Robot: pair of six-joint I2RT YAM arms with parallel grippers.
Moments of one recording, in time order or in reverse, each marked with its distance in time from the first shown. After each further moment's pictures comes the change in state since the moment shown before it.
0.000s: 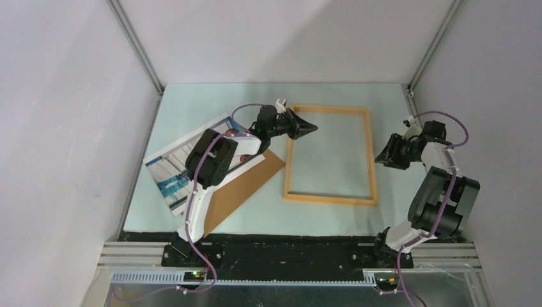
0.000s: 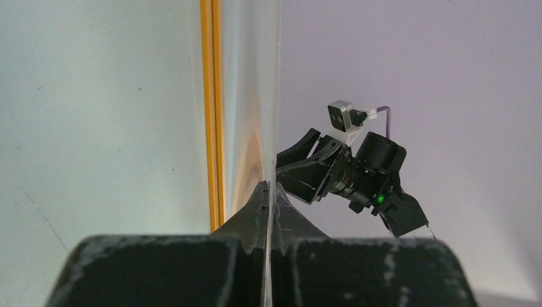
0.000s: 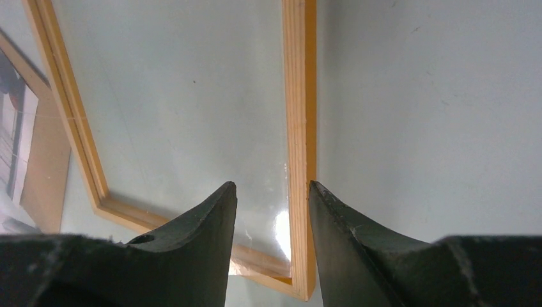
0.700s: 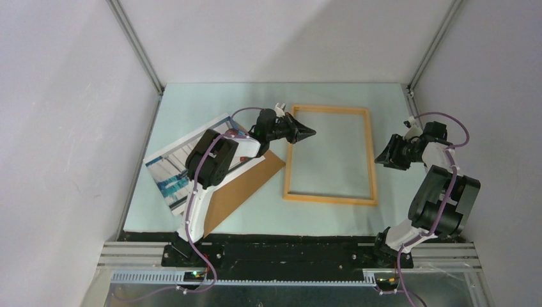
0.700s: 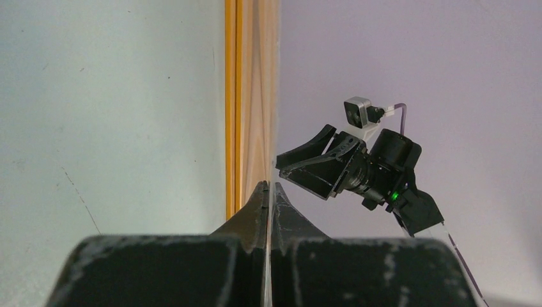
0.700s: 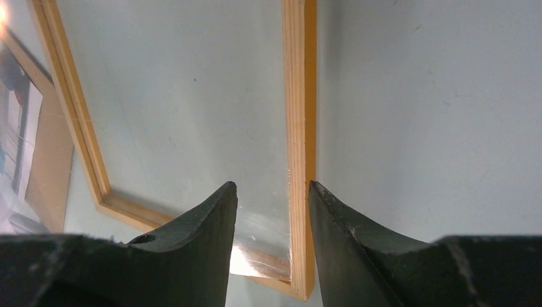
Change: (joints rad) left arm 0.000 0.000 -0.059 0.008 -0.005 0.028; right arm -0.015 0.011 0.000 -0.003 -0.024 -0.014
